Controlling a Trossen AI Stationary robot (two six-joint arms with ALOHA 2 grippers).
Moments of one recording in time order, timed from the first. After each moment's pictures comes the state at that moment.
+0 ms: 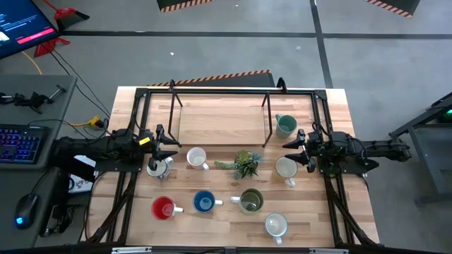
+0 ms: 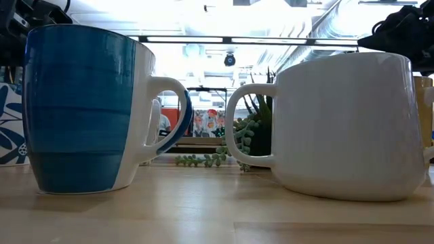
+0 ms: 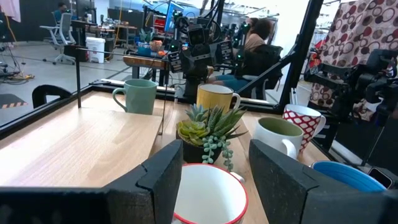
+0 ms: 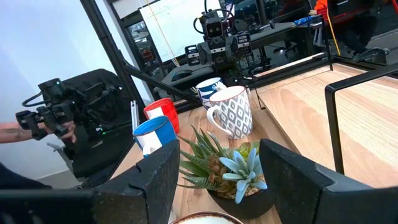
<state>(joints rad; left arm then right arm) -0.01 0.01 0.01 0.01 0.01 -0.13 0.03 0.02 0.01 0.02 -0.05 0.34</state>
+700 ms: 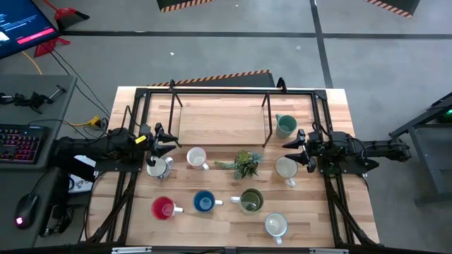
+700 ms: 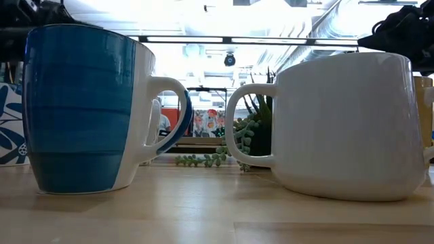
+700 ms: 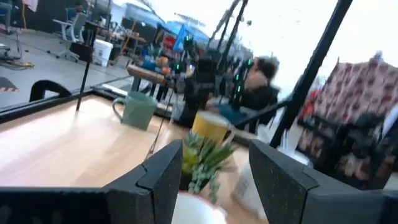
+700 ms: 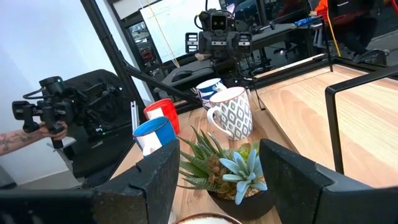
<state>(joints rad) -0.01 0.01 0.01 0.13 -0.05 -0.35 0.03 0.02 0.01 0.03 -0.05 0.34</state>
